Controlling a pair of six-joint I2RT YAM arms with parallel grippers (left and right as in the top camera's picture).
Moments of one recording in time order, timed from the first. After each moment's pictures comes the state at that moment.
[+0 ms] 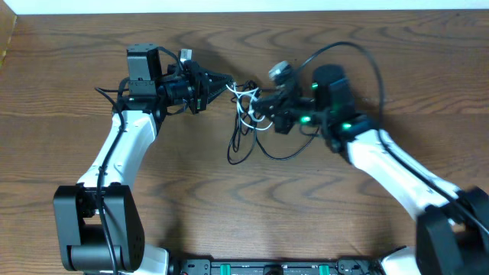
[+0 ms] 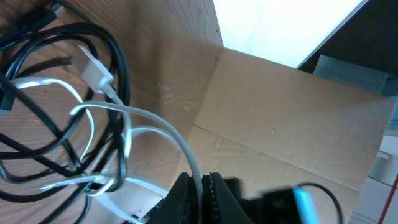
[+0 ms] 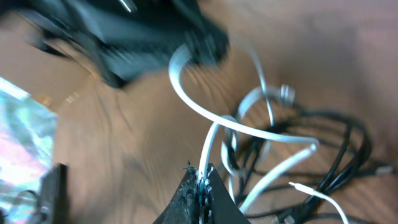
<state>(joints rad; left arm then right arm) -0.01 1.67 1.12 -0.11 1.06 -1.21 0.43 1.60 1.00 0.13 -0.76 0.19</state>
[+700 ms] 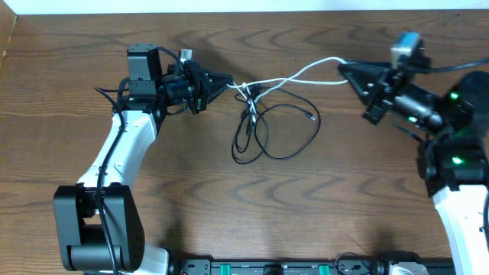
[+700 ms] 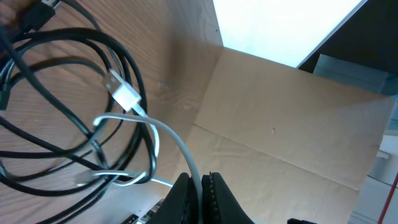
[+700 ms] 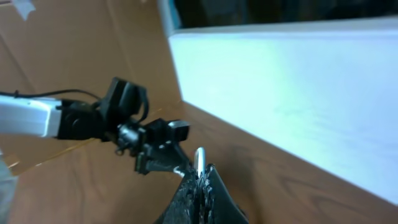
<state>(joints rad) -0.02 1.67 1.12 -0.11 1.06 -1.21 -0.01 1.11 1.00 0.12 -0.96 0.20</state>
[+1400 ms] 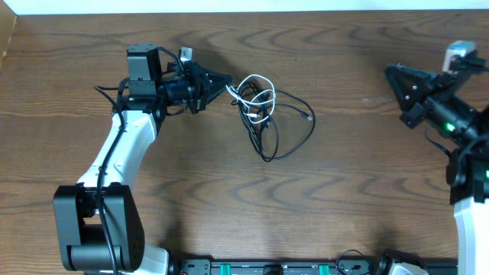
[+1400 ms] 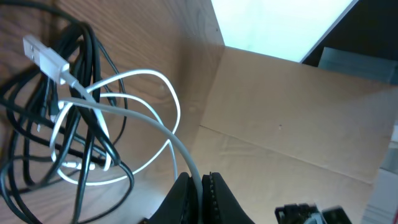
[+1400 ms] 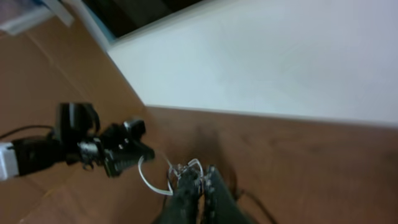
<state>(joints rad) -0.01 1.67 1.12 -0.11 1.05 -1.14 -0.23 1.08 1.00 -0.16 -0.95 0.31</state>
